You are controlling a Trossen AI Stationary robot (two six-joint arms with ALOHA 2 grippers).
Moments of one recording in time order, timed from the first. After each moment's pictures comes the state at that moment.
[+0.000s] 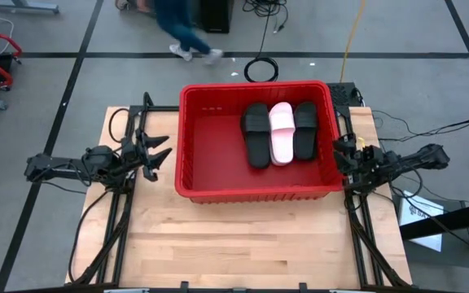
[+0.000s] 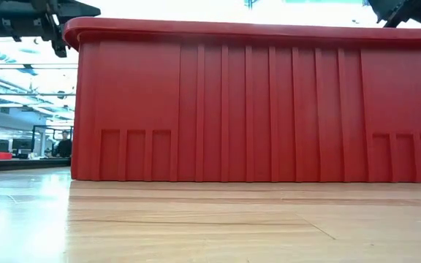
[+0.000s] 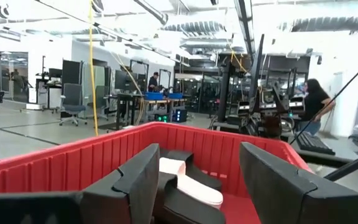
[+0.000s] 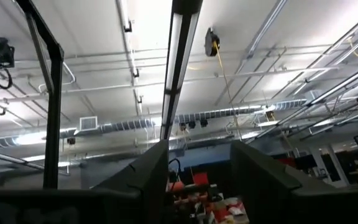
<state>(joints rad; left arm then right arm) -0.05 0.25 0.19 0.34 -0.39 0.00 0.28 0.24 0.02 1.04 0.42 -0.15</state>
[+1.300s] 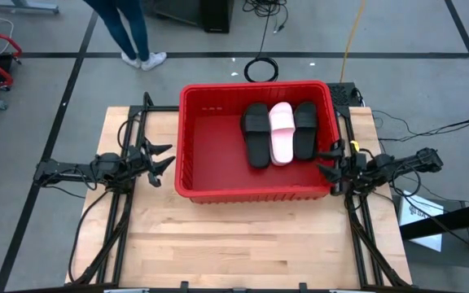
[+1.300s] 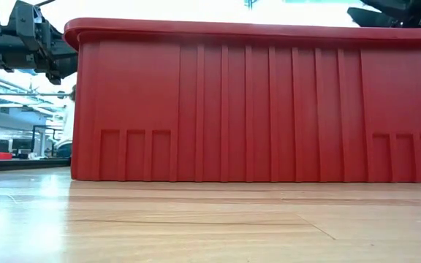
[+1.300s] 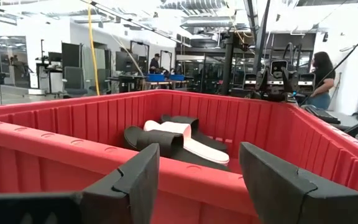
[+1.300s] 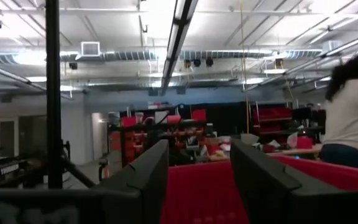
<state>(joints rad) -0.05 0.05 0.01 0.23 -0.39 -0.01 0.28 0.09 0.02 0.54 0.41 -0.12</state>
